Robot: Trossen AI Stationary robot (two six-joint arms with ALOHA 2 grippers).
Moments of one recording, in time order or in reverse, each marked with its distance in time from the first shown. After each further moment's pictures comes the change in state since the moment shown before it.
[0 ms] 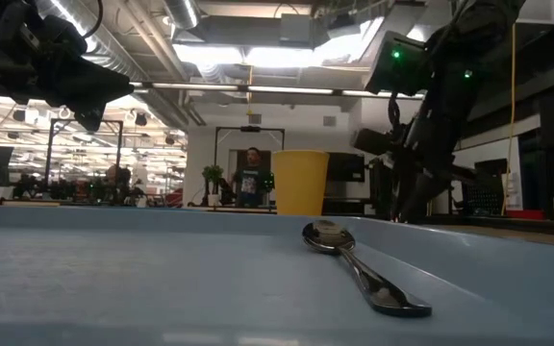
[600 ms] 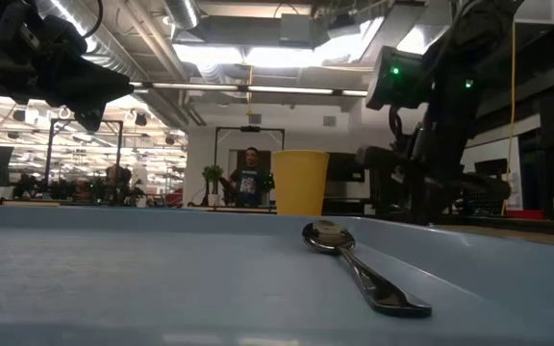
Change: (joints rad) left arm 0.000 0.000 0.000 0.000 0.000 0.000; right arm 0.000 0.045 0.002 -0.083 -0.007 0.001
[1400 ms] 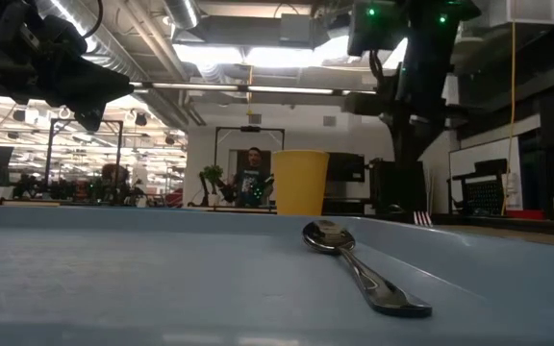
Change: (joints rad) left arm 0.000 0.000 0.000 0.000 0.000 0.000; right arm 0.000 -0.029 0.356 -0.486 0.138 -0.113
